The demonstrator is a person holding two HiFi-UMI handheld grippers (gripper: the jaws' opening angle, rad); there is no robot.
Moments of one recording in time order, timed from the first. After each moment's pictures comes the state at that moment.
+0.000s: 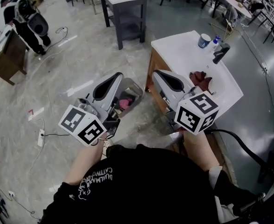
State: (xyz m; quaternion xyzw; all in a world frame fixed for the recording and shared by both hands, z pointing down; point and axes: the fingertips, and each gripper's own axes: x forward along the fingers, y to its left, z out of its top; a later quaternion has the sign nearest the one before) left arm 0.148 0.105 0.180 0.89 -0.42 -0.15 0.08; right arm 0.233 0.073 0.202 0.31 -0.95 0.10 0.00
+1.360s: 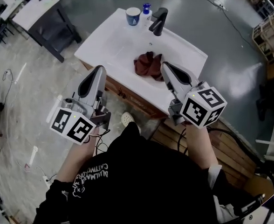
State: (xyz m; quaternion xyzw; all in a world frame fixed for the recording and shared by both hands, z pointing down) left arm 0.378 -0.082 0.235 0.94 -0.25 -0.13 0.16; right arm 0.540 -0.041 0.265 0.58 -0.79 0.17 -0.03
